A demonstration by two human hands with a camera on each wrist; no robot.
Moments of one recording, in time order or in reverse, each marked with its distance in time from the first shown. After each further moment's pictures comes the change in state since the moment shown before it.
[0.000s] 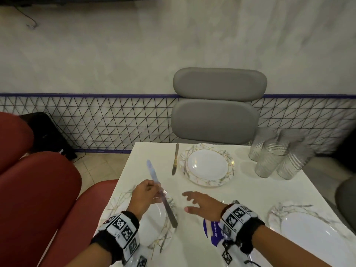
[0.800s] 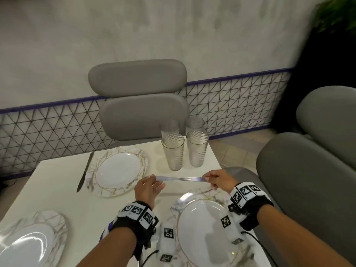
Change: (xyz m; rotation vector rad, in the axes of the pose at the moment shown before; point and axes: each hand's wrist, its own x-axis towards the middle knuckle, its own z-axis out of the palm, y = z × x) left_hand 0.017 -0.017 0.345 -0.442 -0.003 -0.163; right_hand -0.171 0.284 -0.158 0.666 0.492 0.329
